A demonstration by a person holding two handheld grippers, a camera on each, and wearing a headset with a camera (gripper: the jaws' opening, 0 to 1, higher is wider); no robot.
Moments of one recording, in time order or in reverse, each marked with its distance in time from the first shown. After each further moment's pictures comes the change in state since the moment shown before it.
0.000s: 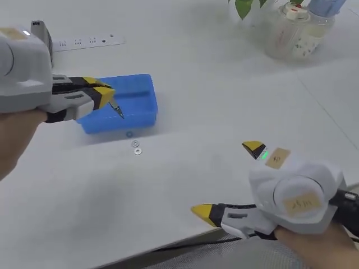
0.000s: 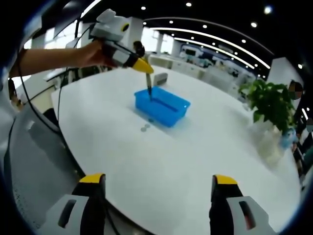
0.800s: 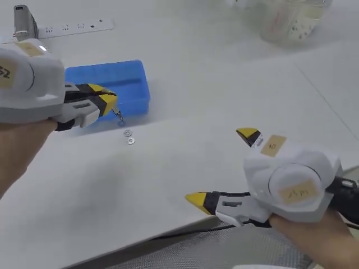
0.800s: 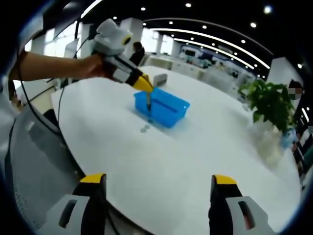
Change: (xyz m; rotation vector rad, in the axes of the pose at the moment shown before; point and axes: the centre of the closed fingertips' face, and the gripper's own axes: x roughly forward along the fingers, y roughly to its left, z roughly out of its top) left arm 0.026 -0.013 -0.032 0.046 0.062 -0.021; right arm -0.001 0.000 0.001 0.004 -0.007 0.000
